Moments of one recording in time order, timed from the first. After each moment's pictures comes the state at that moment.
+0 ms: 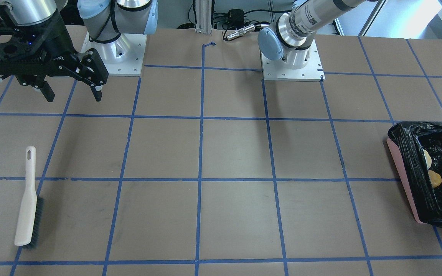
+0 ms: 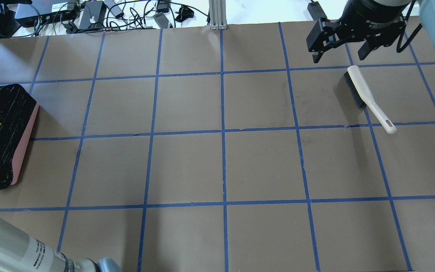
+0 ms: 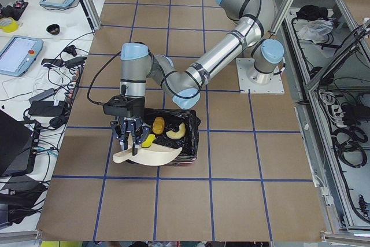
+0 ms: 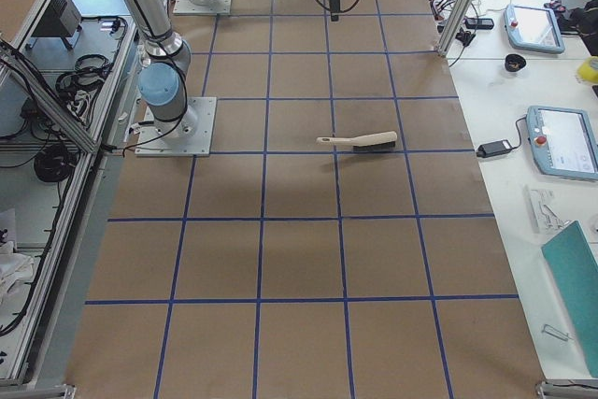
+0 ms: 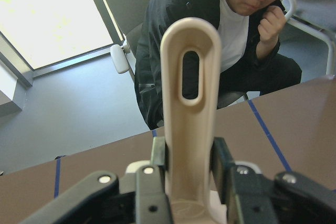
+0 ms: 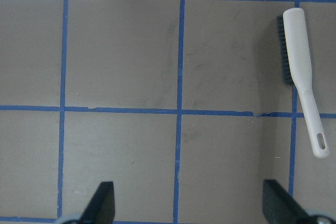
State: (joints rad) left arm -0.86 -2.11 -1.28 -0.49 2.16 -0.28; right arm 1.56 -1.58 1.52 -1.65 -1.55 -0.05
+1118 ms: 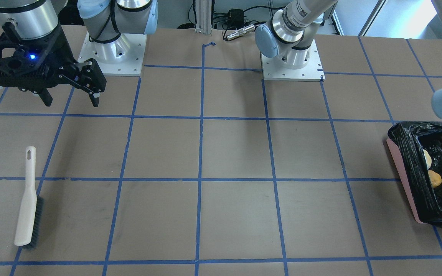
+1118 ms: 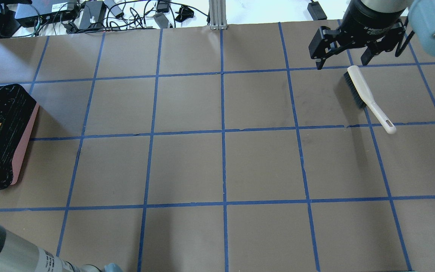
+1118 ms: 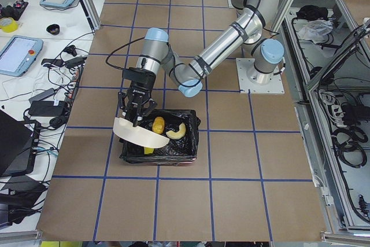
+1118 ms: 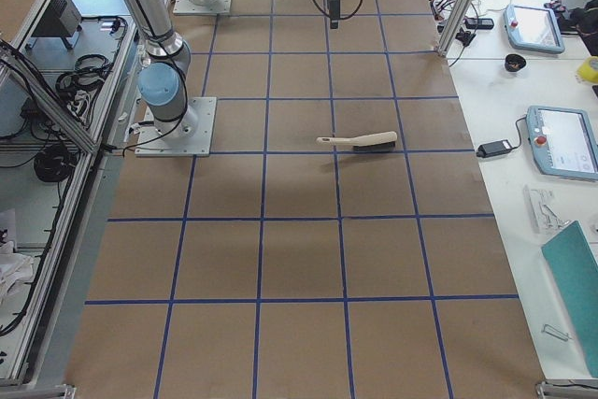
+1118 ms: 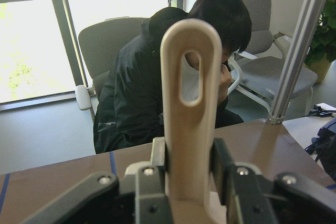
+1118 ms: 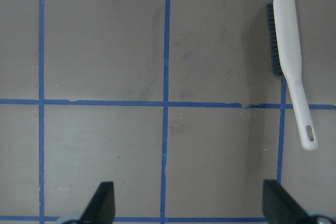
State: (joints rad) left arm -0.95 -2.01 -1.58 -0.04 2.17 -0.30; right arm 1.56 -1.56 1.53 -1.64 -1.60 -0.04
